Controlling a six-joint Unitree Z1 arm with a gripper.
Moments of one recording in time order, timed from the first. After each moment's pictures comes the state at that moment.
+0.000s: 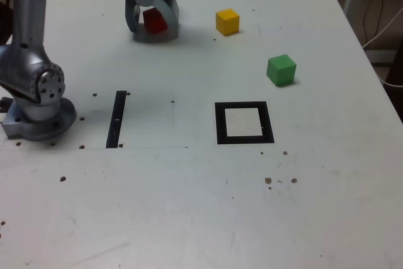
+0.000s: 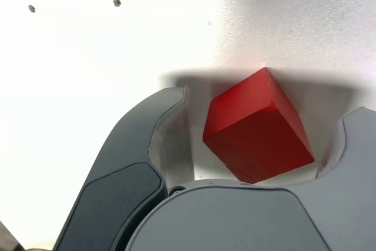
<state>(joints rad) 0.97 2.01 -1.33 0.97 0.19 0.97</state>
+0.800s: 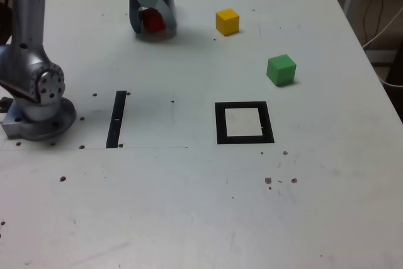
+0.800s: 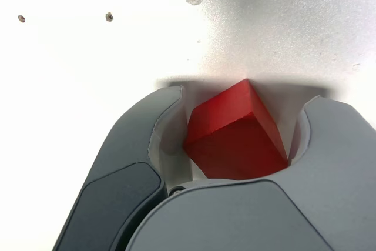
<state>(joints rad) 0.97 2.00 -1.29 0.88 0.19 0.93</state>
